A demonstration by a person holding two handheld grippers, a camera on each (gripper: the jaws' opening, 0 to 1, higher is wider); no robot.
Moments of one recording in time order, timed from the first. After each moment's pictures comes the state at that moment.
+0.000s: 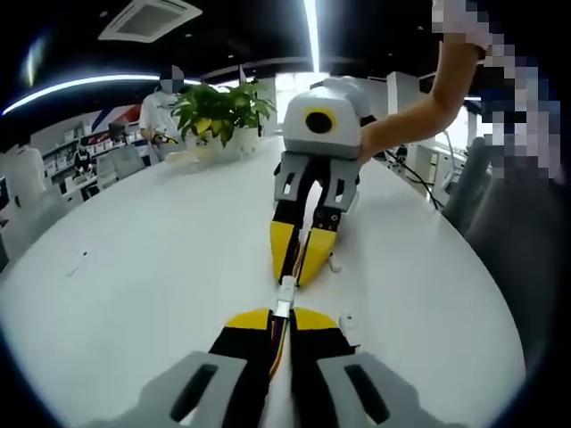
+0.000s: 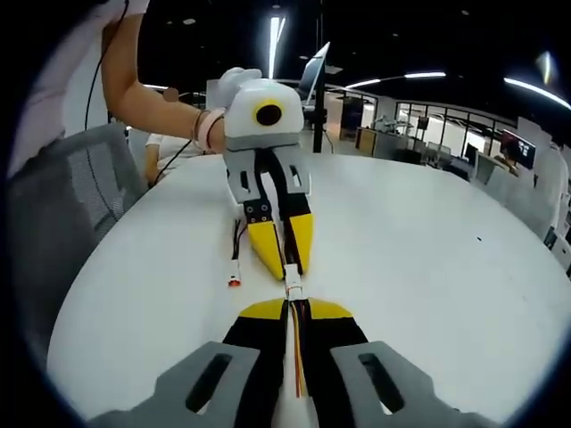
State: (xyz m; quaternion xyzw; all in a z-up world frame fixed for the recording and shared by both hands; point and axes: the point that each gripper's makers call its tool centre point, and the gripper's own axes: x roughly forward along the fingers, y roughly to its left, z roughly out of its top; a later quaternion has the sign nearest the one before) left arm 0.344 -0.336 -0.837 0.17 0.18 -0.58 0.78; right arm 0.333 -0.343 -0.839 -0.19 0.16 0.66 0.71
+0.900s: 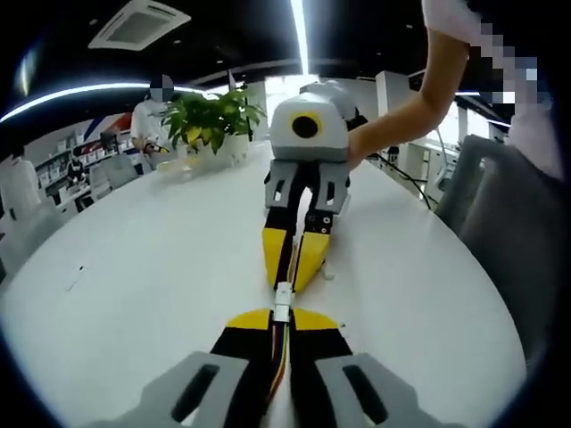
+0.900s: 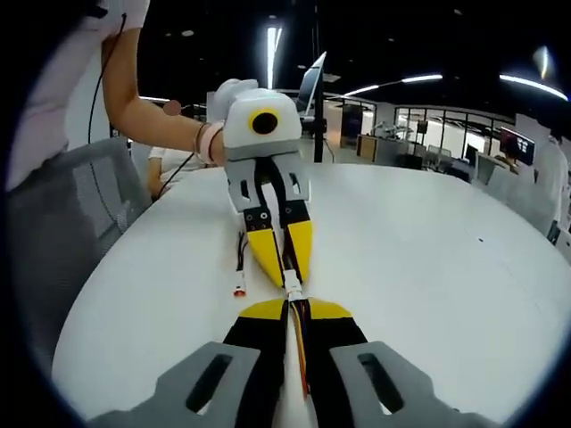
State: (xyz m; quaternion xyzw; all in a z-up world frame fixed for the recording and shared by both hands) left arm 0.343 -0.341 -0.833 0.18 0.17 -0.60 0.76; right arm 0.331 -0.343 -0.835 -0.16 0.16 0.66 0.71
